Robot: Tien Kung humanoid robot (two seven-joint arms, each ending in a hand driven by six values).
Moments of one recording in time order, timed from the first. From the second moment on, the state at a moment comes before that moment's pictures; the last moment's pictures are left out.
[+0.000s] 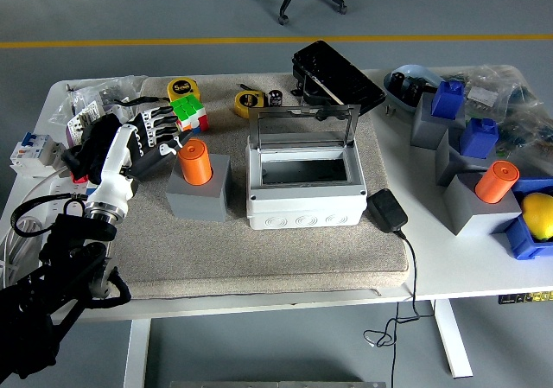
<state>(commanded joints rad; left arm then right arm) -0.33 0.24 -0.93 -1.18 0.95 0.38 -0.32 0.11 -0.24 0.36 0.34 -0.20 -0.11 -0.06</state>
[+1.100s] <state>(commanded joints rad) -0.42 0.21 -0.75 -1.14 0.75 0.39 -0.37 0.11 -0.24 0.34 0.34 -0.19 -0.11 -0.06</state>
